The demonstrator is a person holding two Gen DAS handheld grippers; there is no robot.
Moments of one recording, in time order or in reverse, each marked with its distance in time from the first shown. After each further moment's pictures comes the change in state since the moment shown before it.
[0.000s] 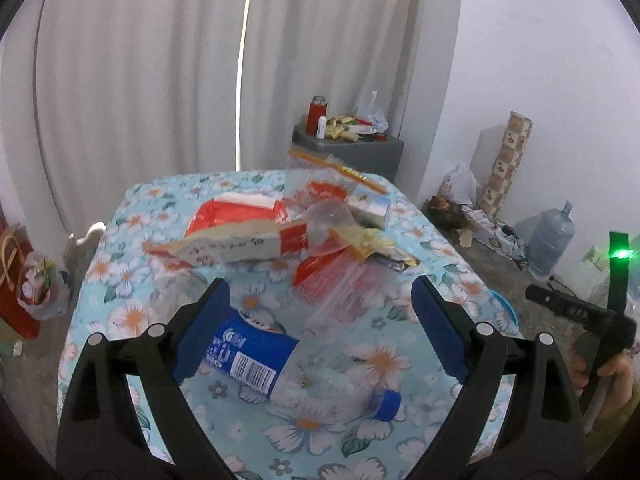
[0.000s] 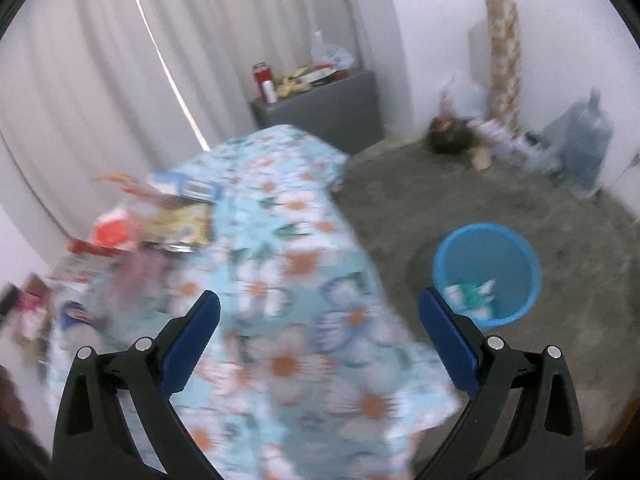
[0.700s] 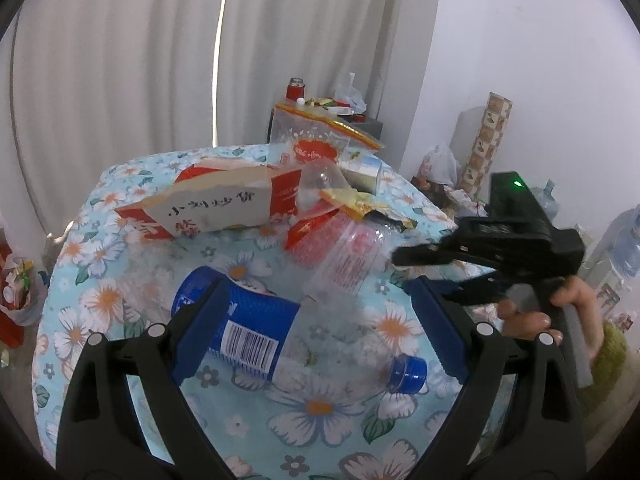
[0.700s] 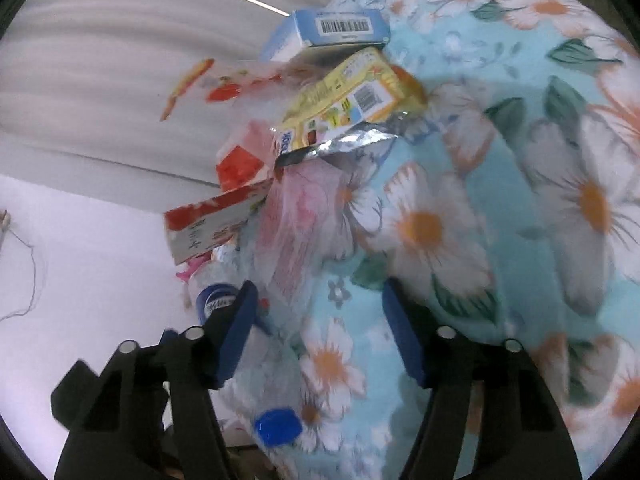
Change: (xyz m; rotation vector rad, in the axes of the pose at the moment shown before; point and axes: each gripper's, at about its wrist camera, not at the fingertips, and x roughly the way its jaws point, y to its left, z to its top) left arm 0.024 0.017 -0.038 0.043 0.035 -0.098; right arm 0.149 0.108 -0.020 0.245 0.498 0.590
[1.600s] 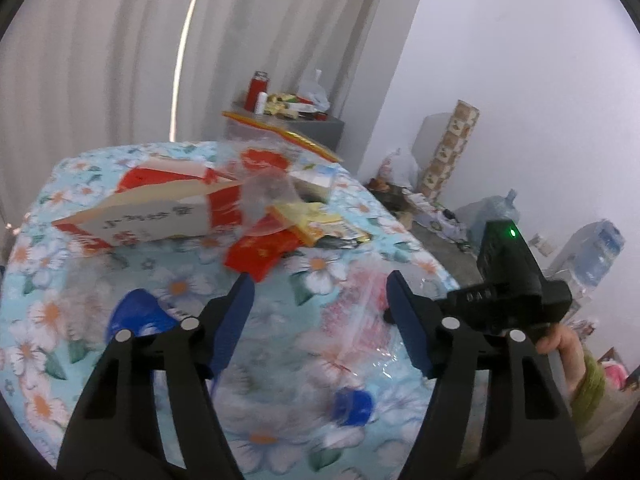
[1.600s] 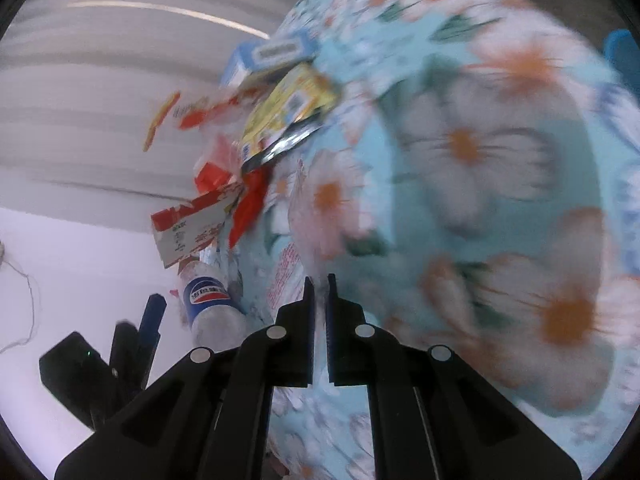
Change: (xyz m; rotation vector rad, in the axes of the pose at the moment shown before) left arm 0.027 -0.015 0.026 -0.049 0.027 -0.188; right arm -0.028 -0.025 -0.024 0.105 -0.044 -0.039
